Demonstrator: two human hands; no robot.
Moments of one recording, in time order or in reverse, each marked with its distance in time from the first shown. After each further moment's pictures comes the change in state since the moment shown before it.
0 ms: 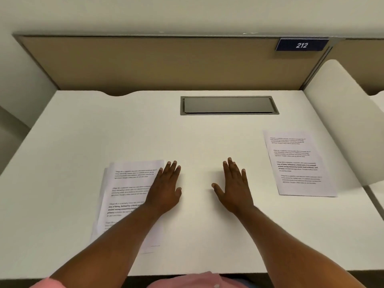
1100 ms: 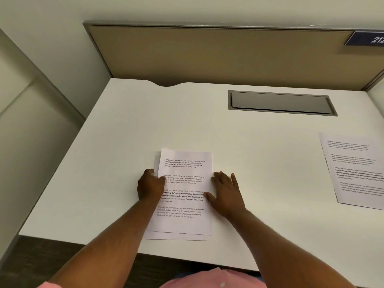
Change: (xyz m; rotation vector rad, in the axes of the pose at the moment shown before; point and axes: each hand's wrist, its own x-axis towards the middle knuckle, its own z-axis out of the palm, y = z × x) left_hand -0.084 -0.152 -0.063 -0.493 0.252 -0.999; right_hand -0.003 -0.177 0.078 0.042 -0.171 -0.181
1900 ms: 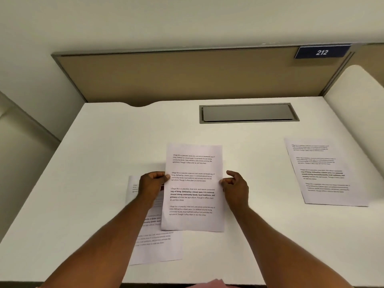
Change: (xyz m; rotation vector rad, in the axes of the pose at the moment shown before) left_hand -0.018 0.094 0.039 -0.634 -0.383 -0.004; right_hand 0.008 0.080 -0.071 0.945 0.353 0.649
